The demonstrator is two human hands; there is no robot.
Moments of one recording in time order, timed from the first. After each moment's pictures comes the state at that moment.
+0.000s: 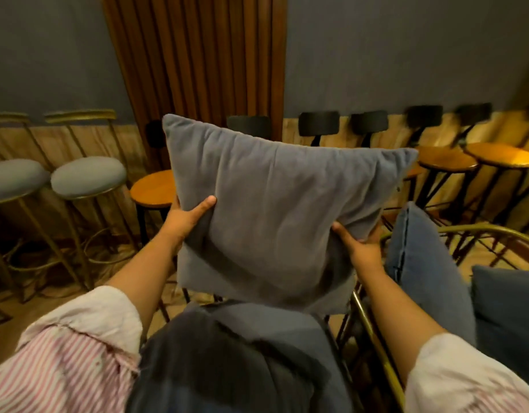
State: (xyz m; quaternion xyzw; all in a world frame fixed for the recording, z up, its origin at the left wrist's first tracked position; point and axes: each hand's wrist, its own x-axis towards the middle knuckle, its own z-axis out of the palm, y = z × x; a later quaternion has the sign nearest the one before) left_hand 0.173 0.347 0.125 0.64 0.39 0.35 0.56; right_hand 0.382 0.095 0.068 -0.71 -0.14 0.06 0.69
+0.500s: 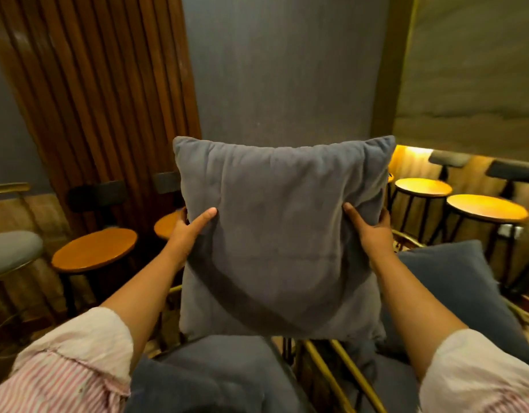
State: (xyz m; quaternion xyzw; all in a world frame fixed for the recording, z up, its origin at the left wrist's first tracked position) left_hand 0.173 0.170 0.236 0.69 0.23 0.32 0.61; right_hand 0.319 -0.122 0.209 -0.68 -0.04 -0.10 0.72
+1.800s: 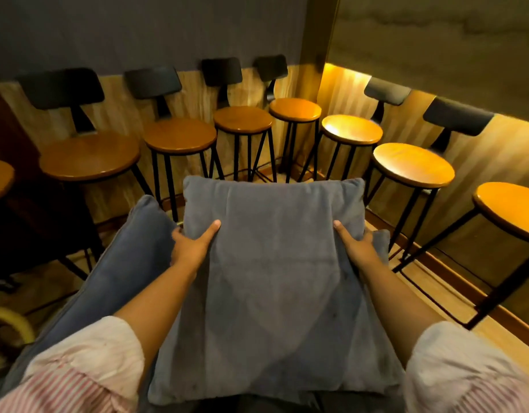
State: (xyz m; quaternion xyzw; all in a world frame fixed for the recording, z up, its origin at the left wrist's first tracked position) left_hand 0.698 -0.143 0.037 0.70 0.38 0.11 0.60; right_hand 0.787 -0.443 0.047 -0.80 0.14 0.05 0.58
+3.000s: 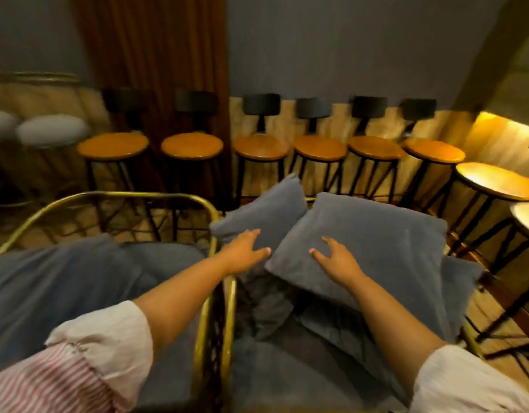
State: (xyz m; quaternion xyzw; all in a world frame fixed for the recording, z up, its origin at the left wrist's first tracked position) left_hand 0.393 -0.225 0.111 0.90 0.29 -0.02 0.33; right_hand 0.545 -0.379 0.084 -0.89 -0.30 0.20 0.29
